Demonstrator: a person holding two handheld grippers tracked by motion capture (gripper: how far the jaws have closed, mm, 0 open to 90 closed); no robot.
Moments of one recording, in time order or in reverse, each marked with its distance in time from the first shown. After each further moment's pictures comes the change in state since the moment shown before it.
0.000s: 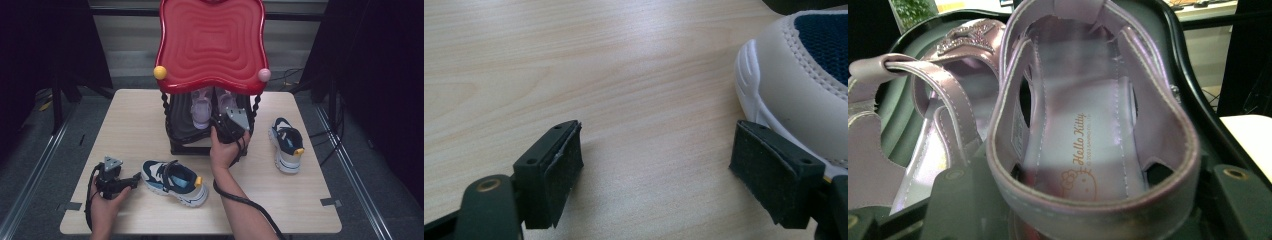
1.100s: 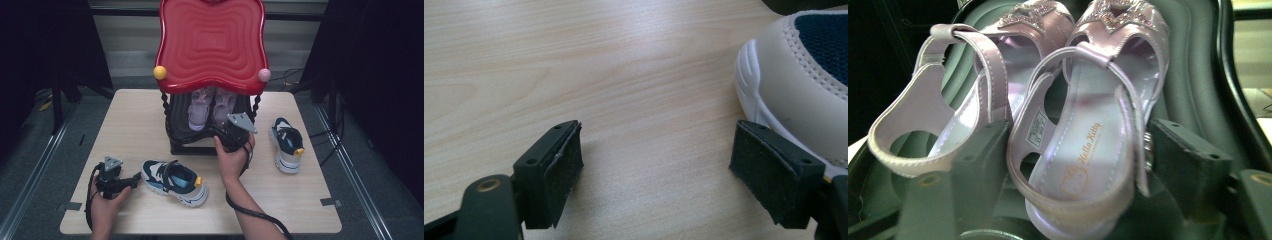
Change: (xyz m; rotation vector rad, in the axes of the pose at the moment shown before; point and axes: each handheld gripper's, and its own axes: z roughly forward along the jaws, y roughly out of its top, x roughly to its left) left arm 0.000 0.000 0.000 0.004 -0.001 0.004; right arm -0.015 0.000 -0.025 0.073 0.186 -0.086
